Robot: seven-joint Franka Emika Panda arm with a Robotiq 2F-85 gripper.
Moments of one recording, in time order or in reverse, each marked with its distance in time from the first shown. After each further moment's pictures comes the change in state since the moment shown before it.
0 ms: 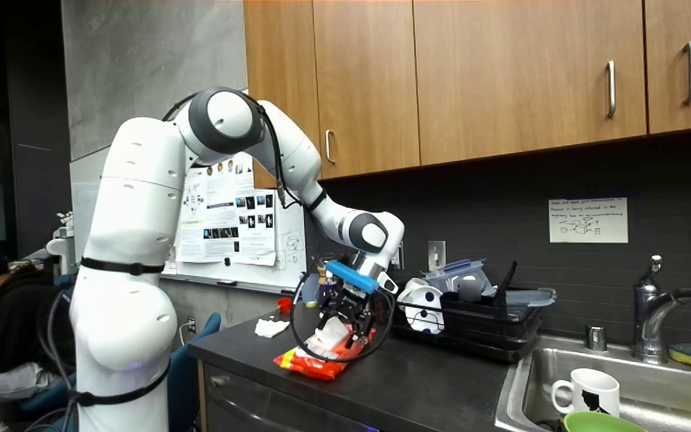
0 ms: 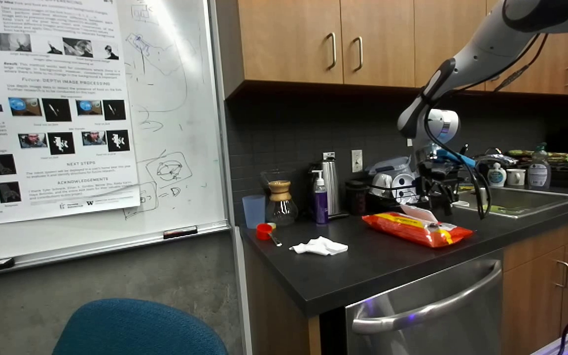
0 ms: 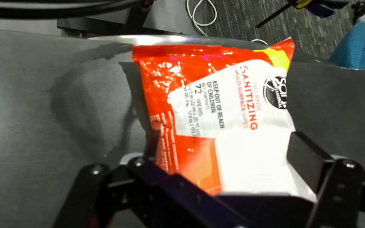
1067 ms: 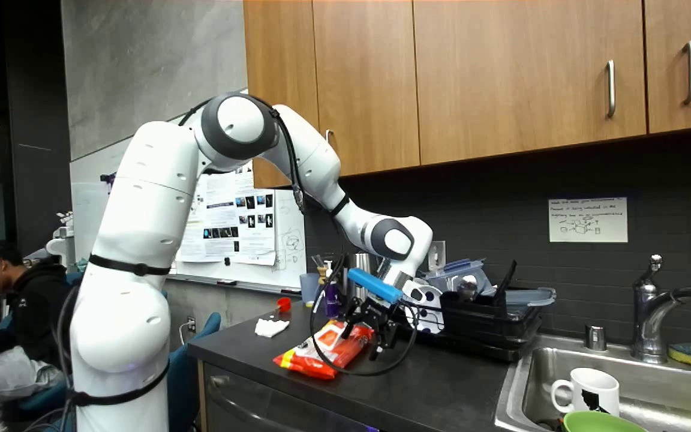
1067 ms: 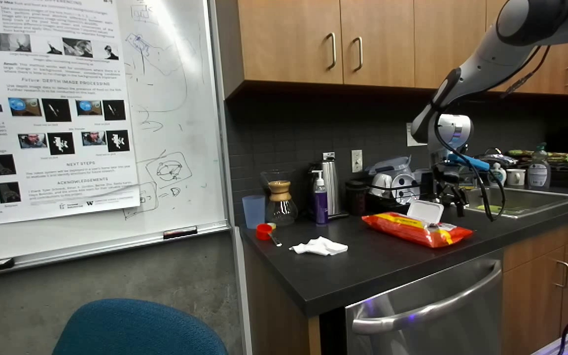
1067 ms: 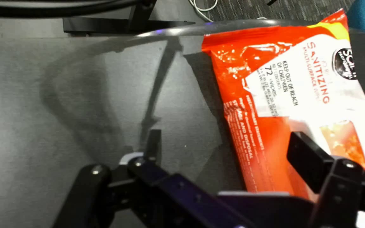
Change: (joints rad) arm -0.092 0.080 -0.037 0.070 0.000 0.014 0.005
